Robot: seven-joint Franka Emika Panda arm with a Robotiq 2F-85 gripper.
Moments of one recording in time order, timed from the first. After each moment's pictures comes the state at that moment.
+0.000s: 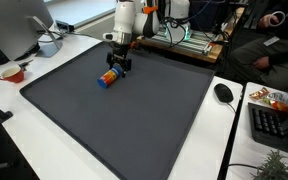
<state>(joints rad) -0.31 0.53 0.02 -2.54 -0.31 3.56 -0.01</state>
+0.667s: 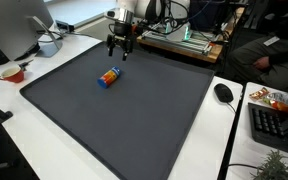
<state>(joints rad) -0.55 0.27 0.14 -2.73 -0.57 3.59 0.09</state>
